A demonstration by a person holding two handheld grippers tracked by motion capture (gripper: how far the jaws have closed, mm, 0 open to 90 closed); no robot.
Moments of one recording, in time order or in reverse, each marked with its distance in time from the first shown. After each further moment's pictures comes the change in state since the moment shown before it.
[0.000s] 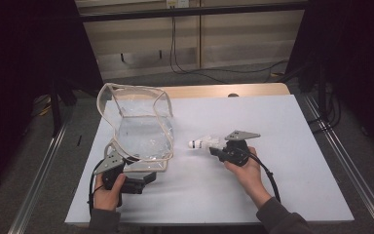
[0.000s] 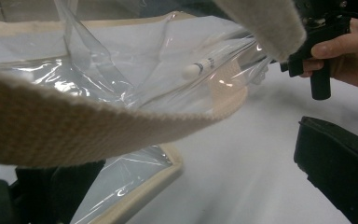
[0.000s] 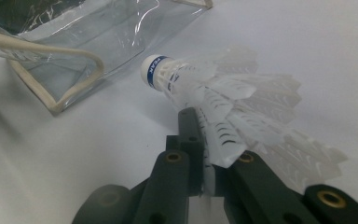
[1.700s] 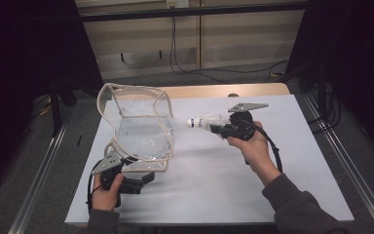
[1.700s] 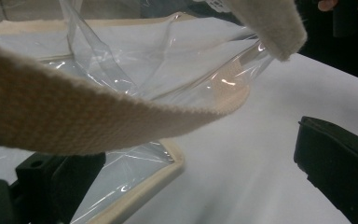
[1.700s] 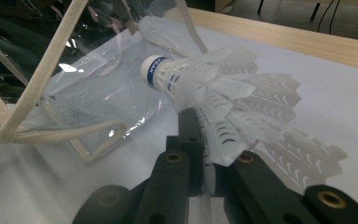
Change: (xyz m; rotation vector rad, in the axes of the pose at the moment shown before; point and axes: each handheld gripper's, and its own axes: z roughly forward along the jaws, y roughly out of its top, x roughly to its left) left arm 0.001 -0.001 -0.005 -0.009 -0.001 -0.008; right arm 0.001 0.084 -0.035 -0.011 0.027 -0.022
